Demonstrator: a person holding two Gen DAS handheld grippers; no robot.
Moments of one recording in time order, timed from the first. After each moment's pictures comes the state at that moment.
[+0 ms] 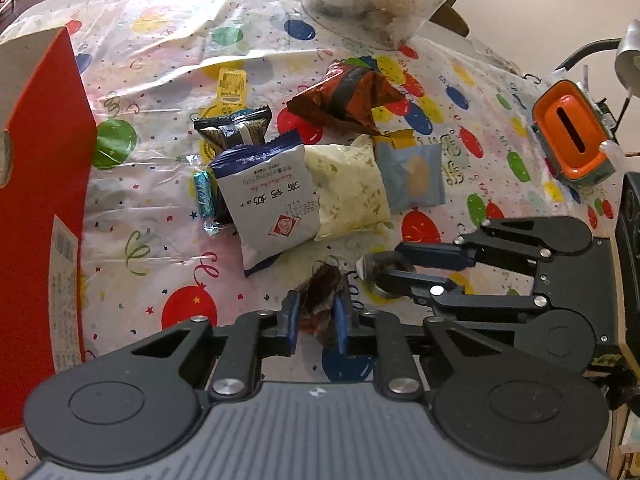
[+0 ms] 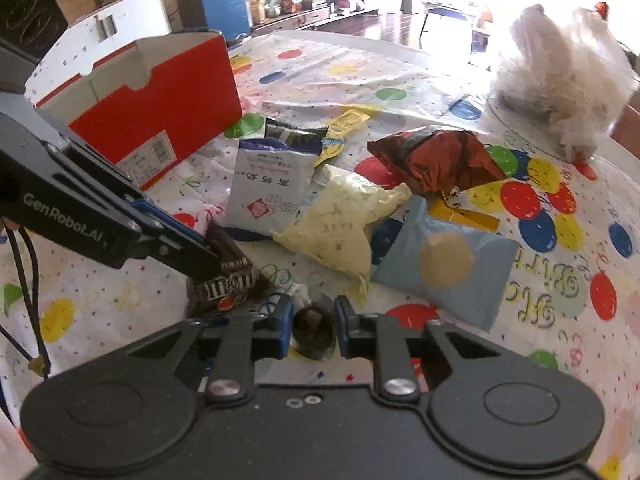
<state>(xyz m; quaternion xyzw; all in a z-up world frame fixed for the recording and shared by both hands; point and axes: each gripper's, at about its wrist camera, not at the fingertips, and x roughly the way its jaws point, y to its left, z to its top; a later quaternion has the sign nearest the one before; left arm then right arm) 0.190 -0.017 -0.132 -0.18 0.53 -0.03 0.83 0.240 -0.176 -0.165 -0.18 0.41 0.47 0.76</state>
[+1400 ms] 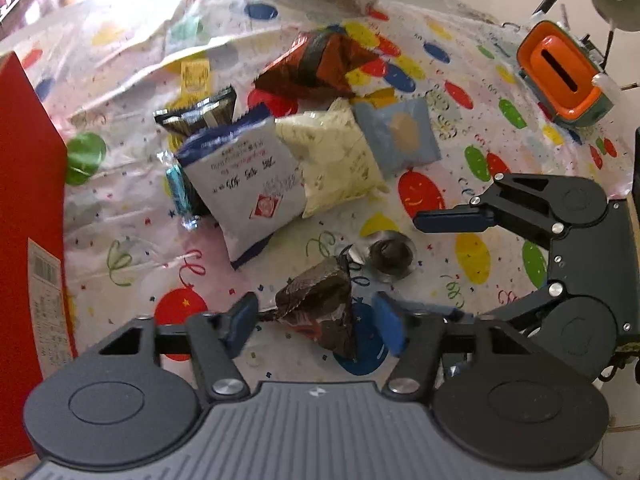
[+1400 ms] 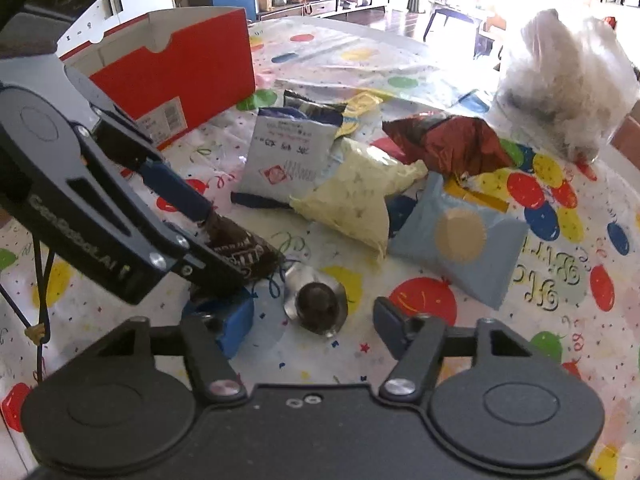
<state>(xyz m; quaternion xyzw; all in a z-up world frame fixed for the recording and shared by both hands) 0.195 -0.035 -0.151 -0.10 0.56 -0.06 0.82 0.223 -0.174 -0.176 -0.22 0.41 0.47 0.75</state>
